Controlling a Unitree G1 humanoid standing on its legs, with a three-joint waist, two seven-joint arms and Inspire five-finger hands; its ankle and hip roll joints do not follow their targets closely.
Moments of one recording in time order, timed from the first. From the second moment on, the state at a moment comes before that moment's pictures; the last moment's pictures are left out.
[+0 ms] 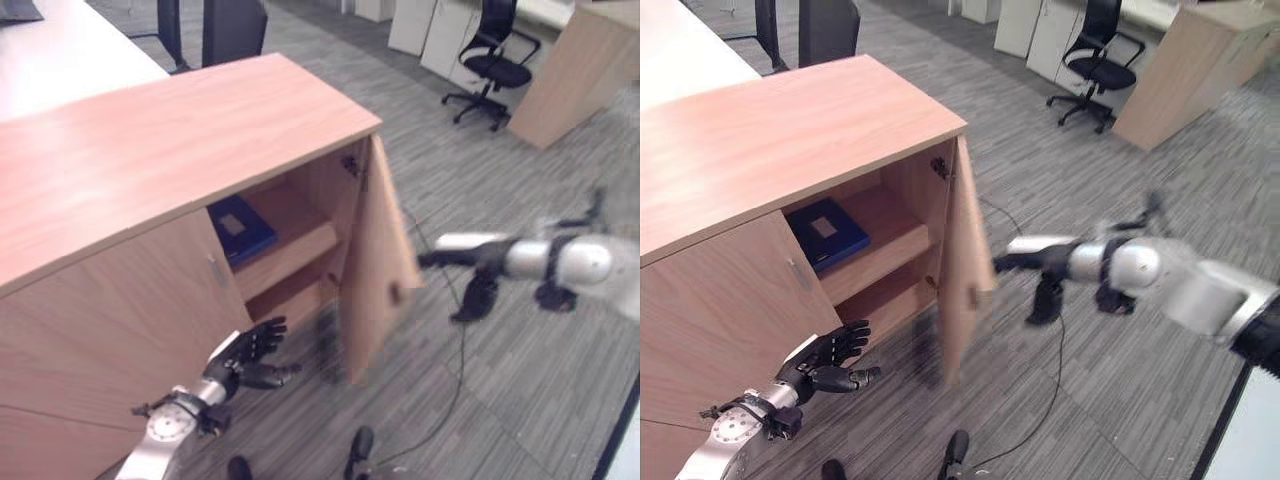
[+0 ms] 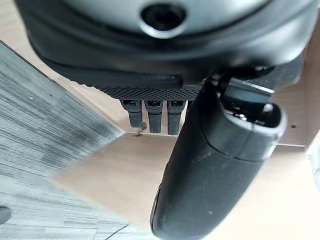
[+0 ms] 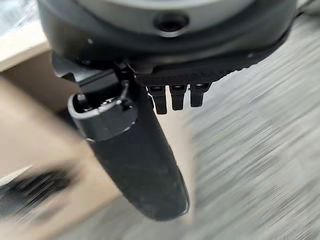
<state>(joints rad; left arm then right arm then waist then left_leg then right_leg) 0.16 0.55 -0.11 0.12 -0.34 0.04 -0.24 -1.05 -1.39 1.16 -0.31 0.47 0.07 0.50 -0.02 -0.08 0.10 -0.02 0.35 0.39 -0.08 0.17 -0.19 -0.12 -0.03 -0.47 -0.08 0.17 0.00</state>
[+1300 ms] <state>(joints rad) 0.10 0.56 -0.20 0.24 -0.26 0.04 -0.11 -0.05 -0.24 0.57 0.61 -0.14 0.12 0.24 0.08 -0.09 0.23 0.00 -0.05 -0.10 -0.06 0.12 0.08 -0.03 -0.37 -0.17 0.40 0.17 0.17</state>
